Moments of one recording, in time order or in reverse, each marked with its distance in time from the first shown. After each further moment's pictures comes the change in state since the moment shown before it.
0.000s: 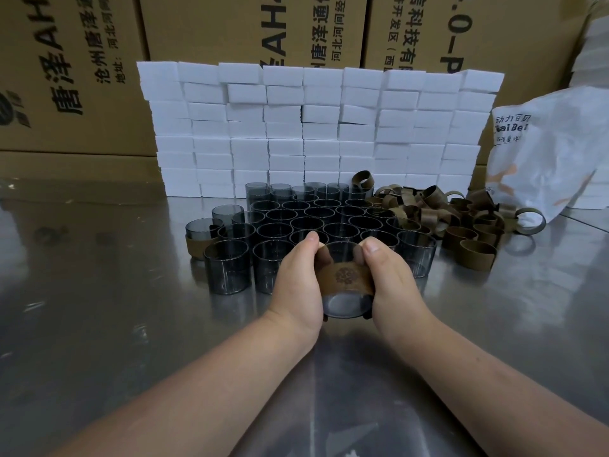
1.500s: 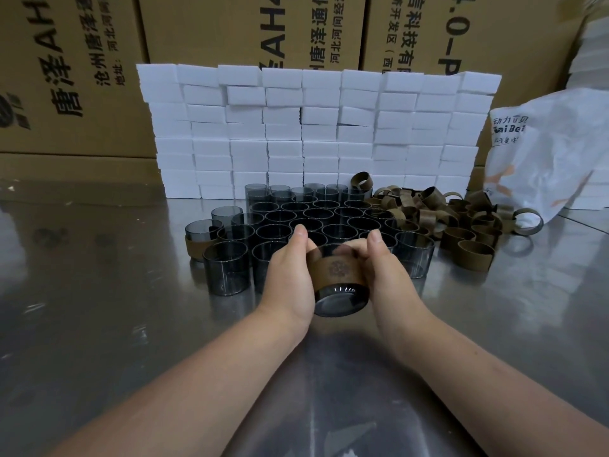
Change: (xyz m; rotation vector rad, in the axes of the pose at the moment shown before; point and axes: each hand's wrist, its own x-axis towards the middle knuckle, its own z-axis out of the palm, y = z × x) left_hand 0.011 0.001 -0.007 0.155 0.028 0.123; right_hand 0.006 0.003 0.004 0.222 -0.019 0.200
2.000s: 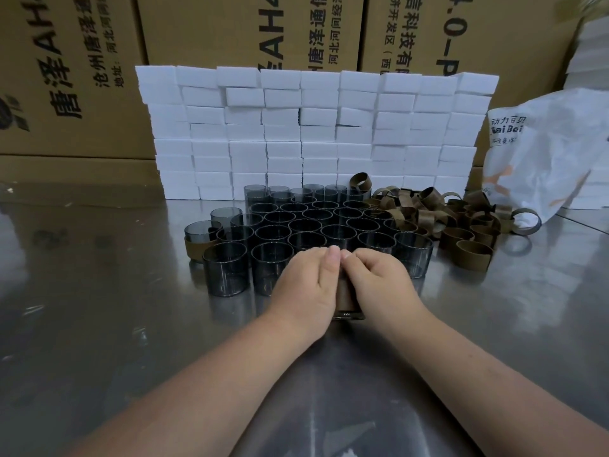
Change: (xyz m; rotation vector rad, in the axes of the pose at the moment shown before) left_hand -0.003 -0.012 -0.004 0.635 -0.205 0.463; right_hand 0.002 0.002 -0.007 -0.518 0.110 -0.057
